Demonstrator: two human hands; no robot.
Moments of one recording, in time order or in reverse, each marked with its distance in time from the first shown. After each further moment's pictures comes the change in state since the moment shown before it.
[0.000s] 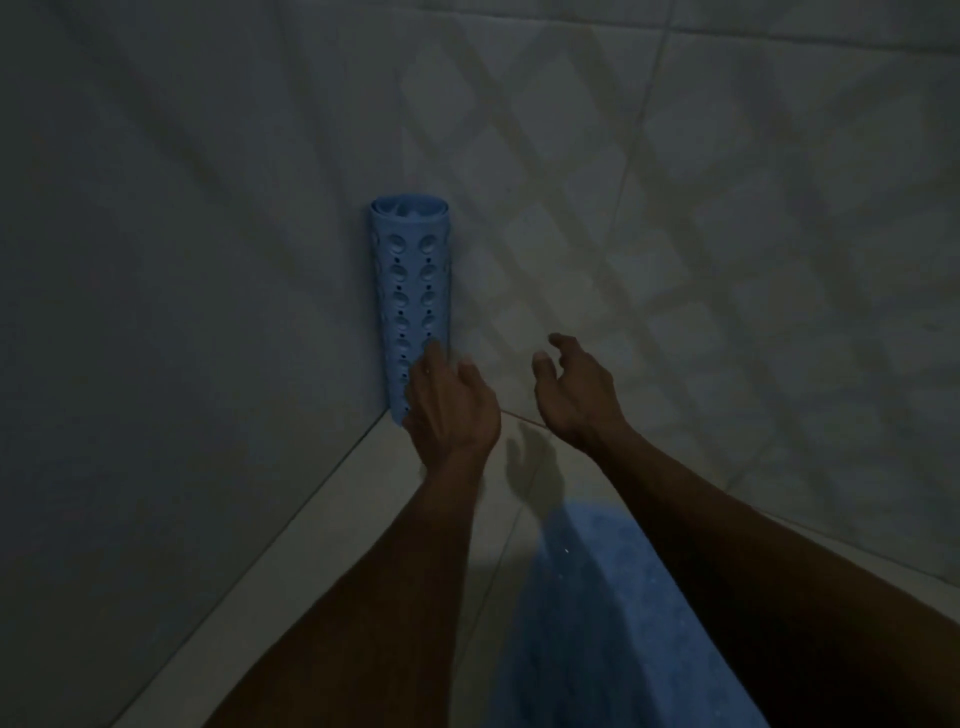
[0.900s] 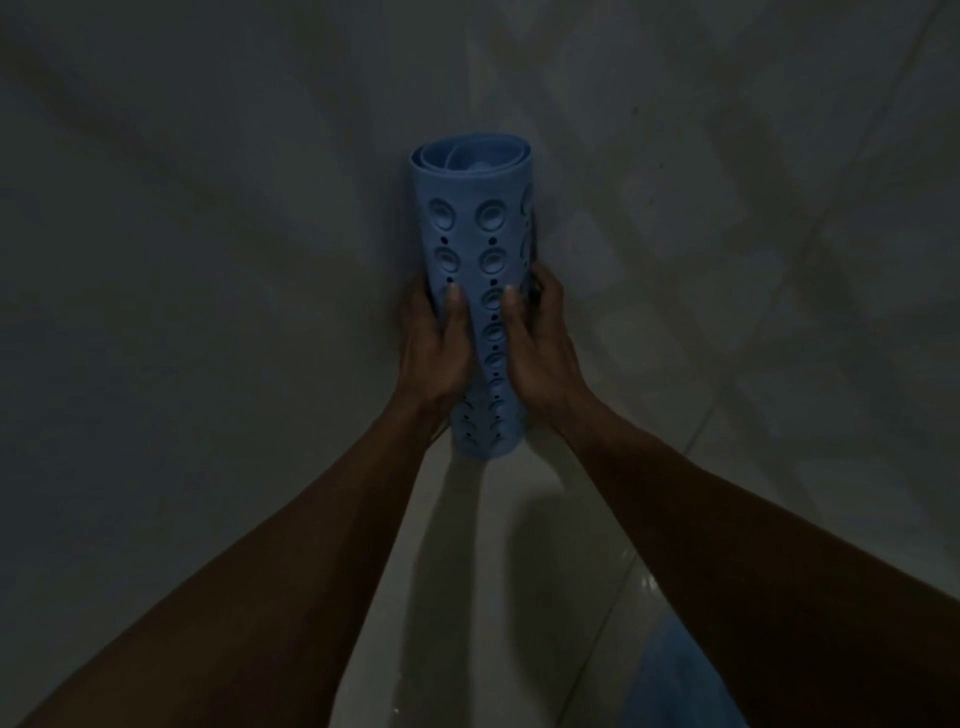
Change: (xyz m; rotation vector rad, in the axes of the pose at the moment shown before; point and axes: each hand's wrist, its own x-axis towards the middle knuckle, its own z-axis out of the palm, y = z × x) left_hand 0.175 -0.062 0.031 -0.391 -0.031 0.284; right_hand 0.155 -0.019 0.155 0.586 -0.146 -0.269
